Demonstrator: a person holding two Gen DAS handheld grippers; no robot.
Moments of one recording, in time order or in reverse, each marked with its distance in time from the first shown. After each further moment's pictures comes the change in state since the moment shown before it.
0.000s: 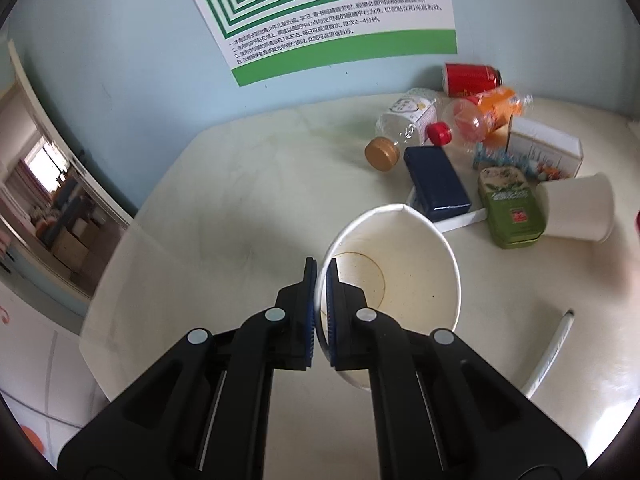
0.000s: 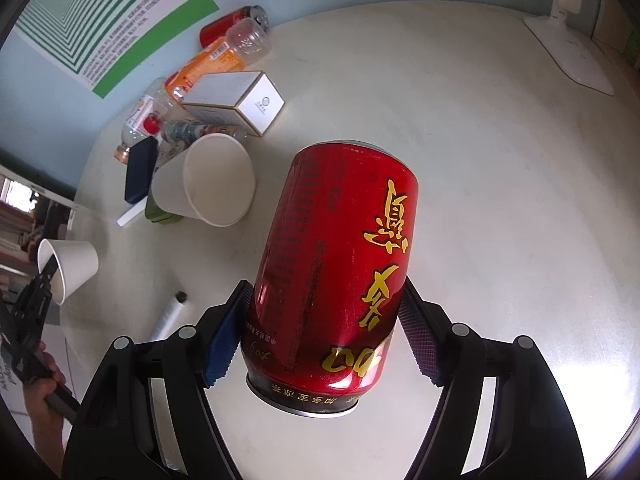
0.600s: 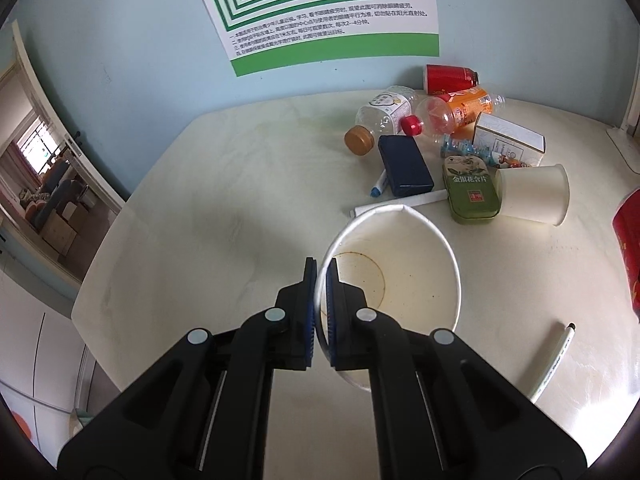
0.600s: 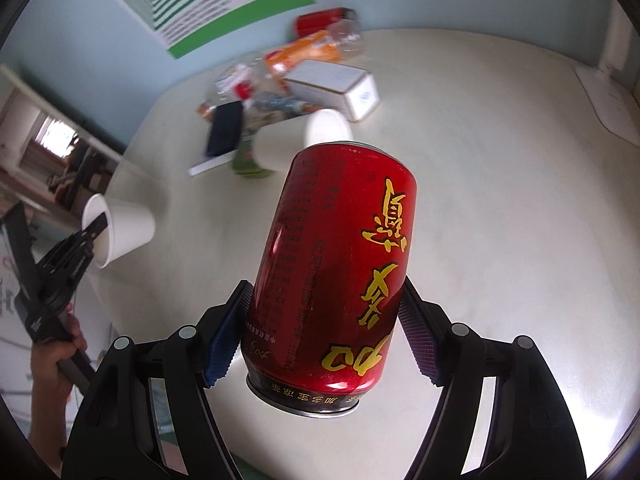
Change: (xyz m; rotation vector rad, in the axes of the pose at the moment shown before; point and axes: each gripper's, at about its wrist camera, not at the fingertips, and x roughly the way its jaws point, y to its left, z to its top) left arm -0.041 -0.006 -0.025 -0.036 0.022 -0.034; right arm -0.052 0.054 -0.044 -0.220 -0.002 0.145
